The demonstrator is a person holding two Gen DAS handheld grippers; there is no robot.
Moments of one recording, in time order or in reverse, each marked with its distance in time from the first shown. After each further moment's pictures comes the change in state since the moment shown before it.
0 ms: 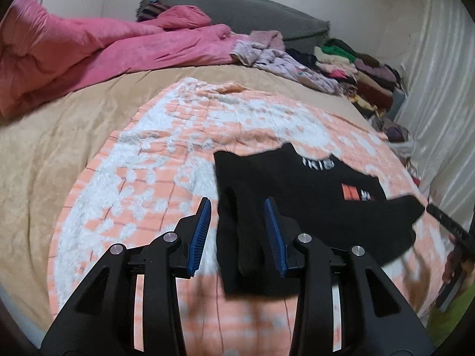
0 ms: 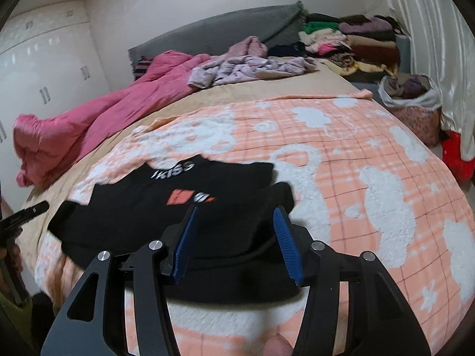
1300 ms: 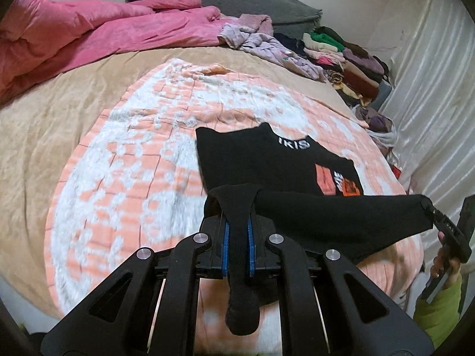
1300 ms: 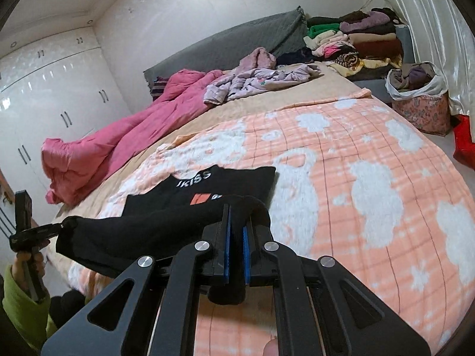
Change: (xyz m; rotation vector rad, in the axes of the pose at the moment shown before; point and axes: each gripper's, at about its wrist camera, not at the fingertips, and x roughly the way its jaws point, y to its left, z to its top) left arm -0.021 -0.001 0.002 -0.063 0.100 -0.084; right arm -0.059 -0.041 -0.001 0.105 -0.061 0.121
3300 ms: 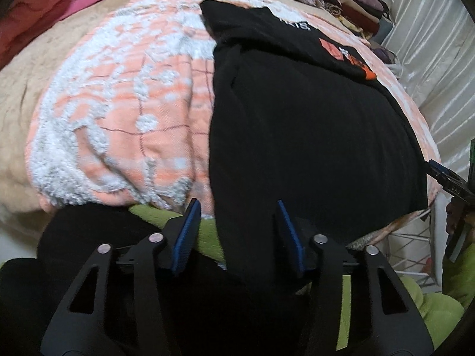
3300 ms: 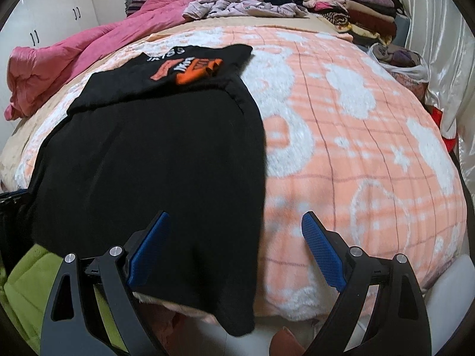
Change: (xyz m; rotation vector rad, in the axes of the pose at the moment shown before) left arm 0.001 0.016 -0.161 0.111 0.278 0.033; right arm -0.007 0.016 -0.146 -0.158 0.344 -0.258
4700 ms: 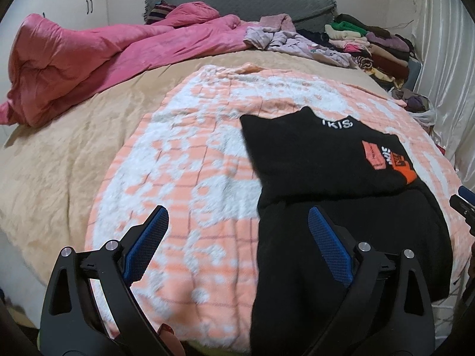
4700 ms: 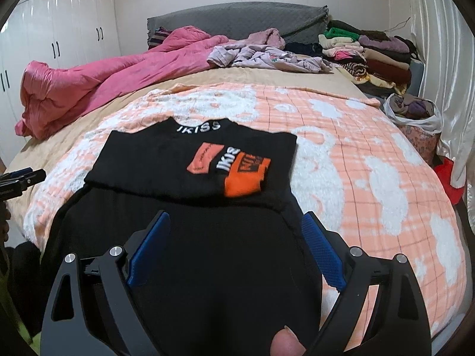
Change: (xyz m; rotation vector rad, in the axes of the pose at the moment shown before) left arm -0.034 0.004 0.117 -0.014 -0.307 0.241; right arm 0.000 0.065 0.106 -0.078 -0.221 0.035
